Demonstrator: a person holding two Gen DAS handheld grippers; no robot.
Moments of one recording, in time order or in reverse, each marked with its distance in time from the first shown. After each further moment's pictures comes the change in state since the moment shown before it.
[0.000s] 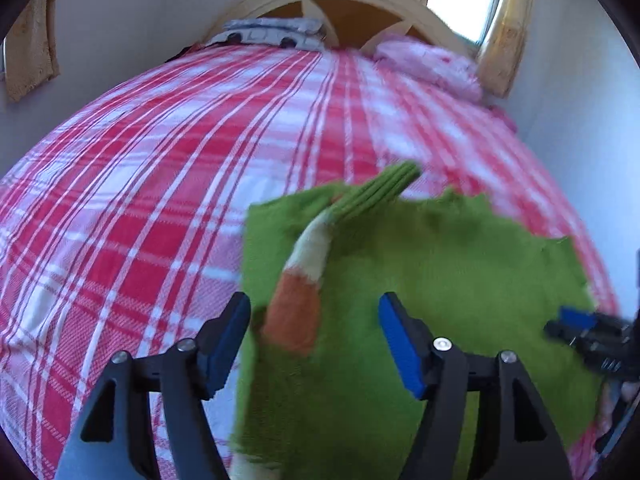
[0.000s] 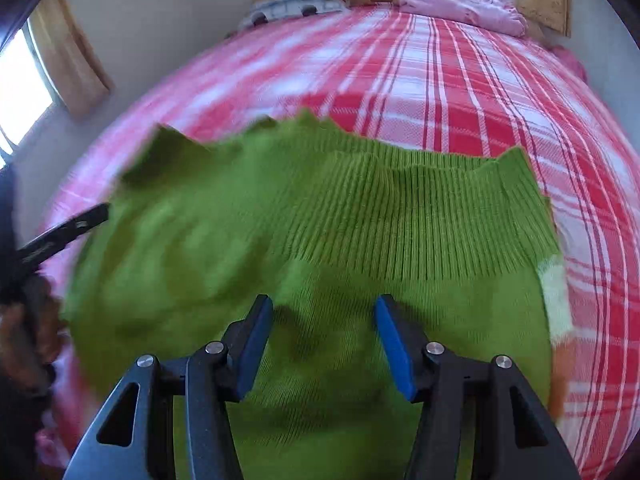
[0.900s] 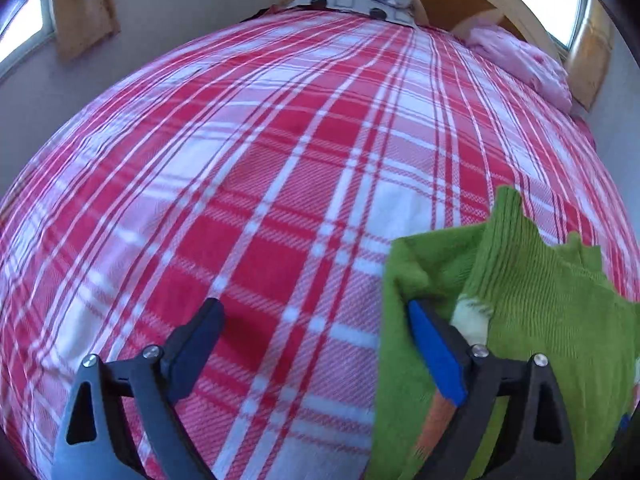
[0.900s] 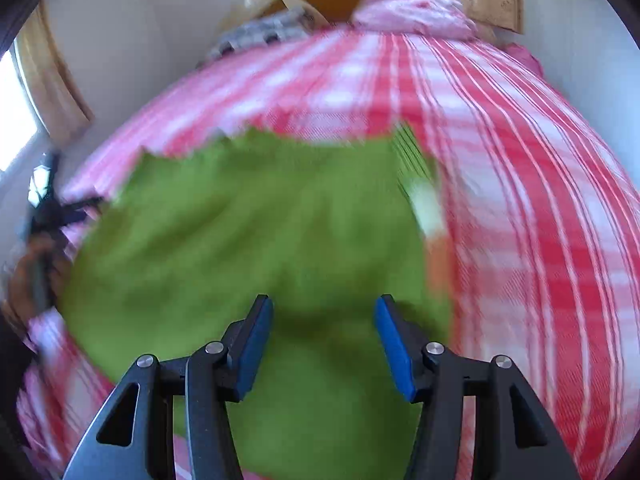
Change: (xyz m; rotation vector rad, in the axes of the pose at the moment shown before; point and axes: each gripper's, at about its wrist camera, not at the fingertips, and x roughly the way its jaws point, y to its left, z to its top) left arm 0.033 0.064 0.037 -0.174 0.087 0.210; right arm -0.060 -0.047 -0.066 0.101 -0.070 -0.031
